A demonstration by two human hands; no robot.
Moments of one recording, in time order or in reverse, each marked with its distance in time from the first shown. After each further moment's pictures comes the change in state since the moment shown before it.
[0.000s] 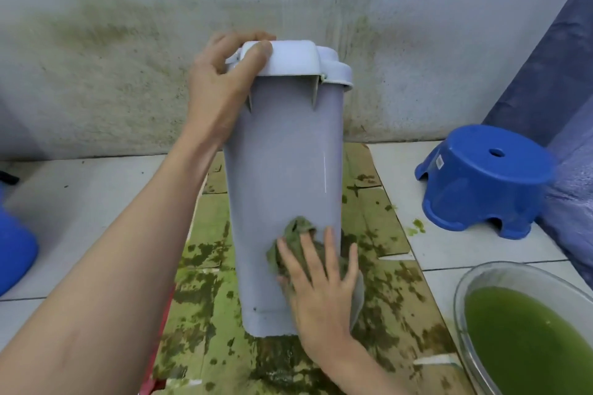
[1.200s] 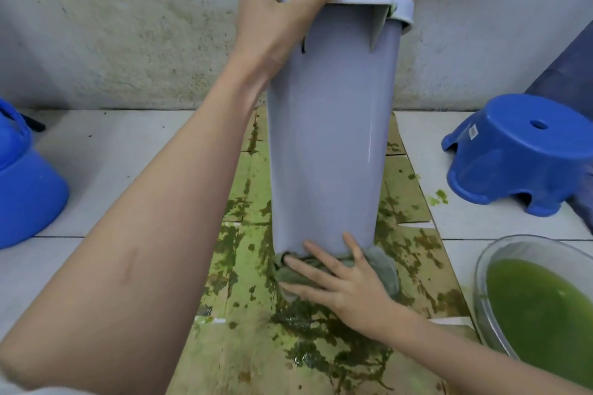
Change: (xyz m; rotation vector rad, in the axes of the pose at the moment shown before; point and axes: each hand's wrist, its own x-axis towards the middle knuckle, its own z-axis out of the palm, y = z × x) left_hand 0.000 0.002 0.002 0.053 -0.054 -0.026; right_hand -0.047 0.037 0.003 -0.022 -0.168 -0.762
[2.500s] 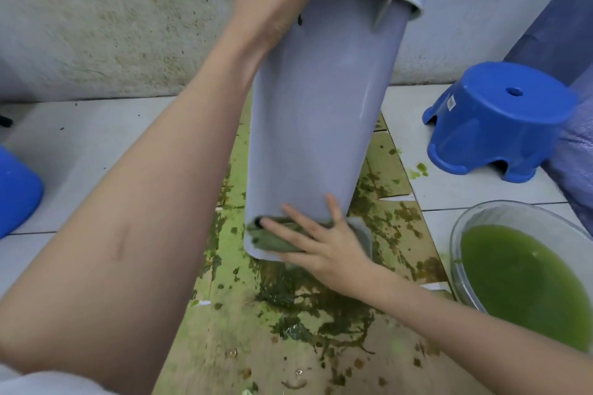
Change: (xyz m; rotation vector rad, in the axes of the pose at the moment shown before) left_hand -0.014 0.019 0.036 -0.094 -0.009 0.082; right_hand 0.011 0.012 -0.013 0.022 -0.028 0.052
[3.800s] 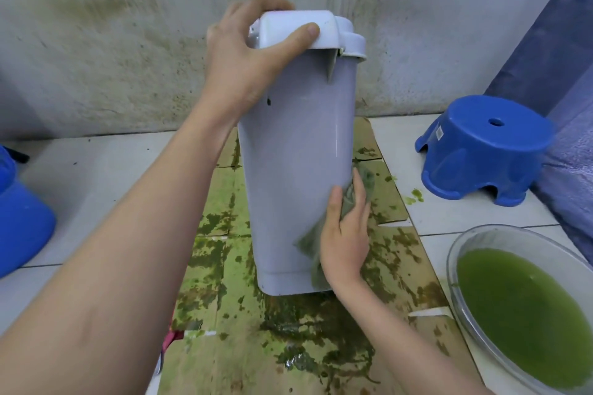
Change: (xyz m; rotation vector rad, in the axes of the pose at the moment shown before) left_hand -0.009 0.009 -0.031 0.247 -0.002 -0.098; right_hand 0.071 0.011 -0.049 0.782 0.397 1.498
